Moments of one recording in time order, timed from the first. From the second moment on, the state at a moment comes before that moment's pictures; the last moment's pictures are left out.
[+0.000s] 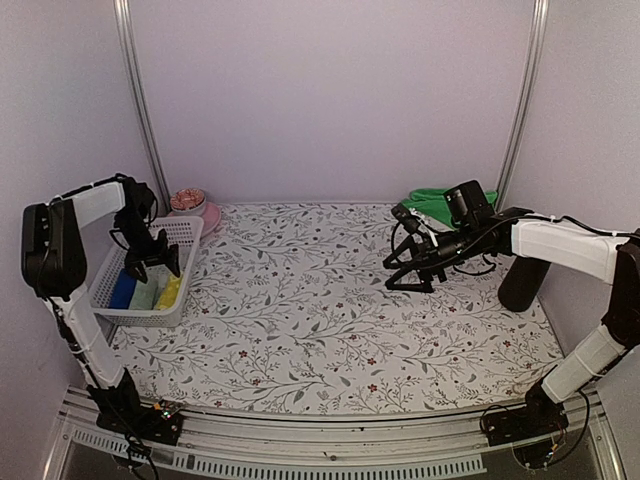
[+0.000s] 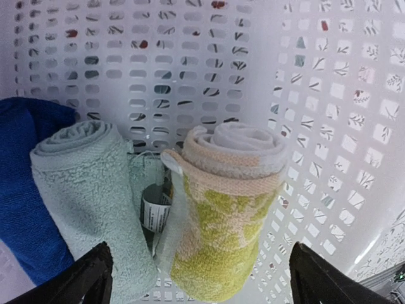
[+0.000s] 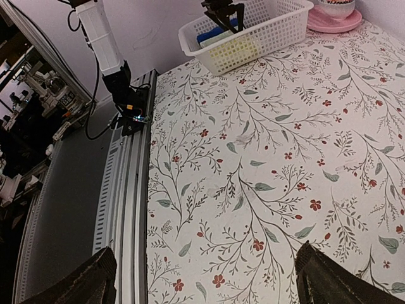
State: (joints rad) left arm 0.09 1.85 1.47 -1.18 0.09 -0.08; right arm 0.50 1.52 1.10 -0.43 -1.00 -0.33
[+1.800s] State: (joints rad) left arm -0.82 1.74 1.32 -0.32 -0.39 -0.21; right arm -0.05 2.21 1.81 -0.41 -0.23 -0.14
